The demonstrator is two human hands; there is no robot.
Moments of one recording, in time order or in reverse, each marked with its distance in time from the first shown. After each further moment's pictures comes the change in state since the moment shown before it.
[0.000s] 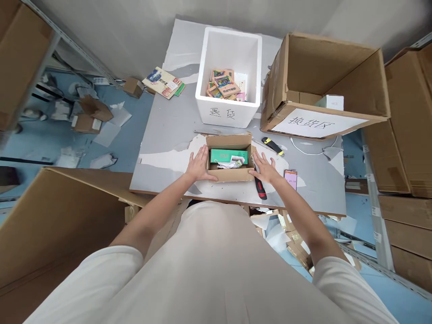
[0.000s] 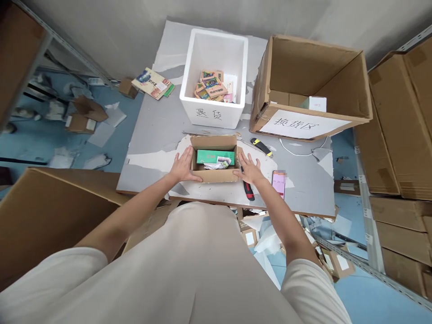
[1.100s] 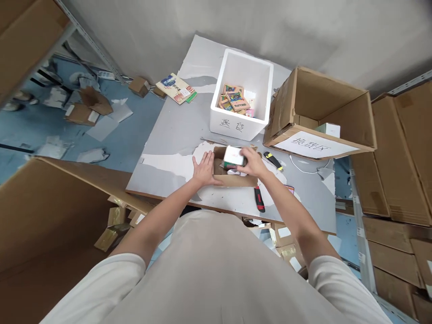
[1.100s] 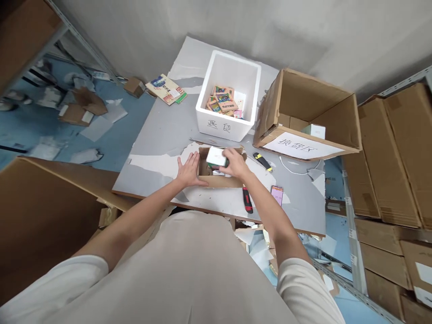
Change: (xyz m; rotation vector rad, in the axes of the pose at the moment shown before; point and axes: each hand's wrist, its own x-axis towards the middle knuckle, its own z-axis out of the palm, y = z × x) left_hand 0.005 0.004 -0.009 -0.032 -0.033 -0.136; right_hand 0.068 -0.088 -0.088 0.260 0.398 -0.347
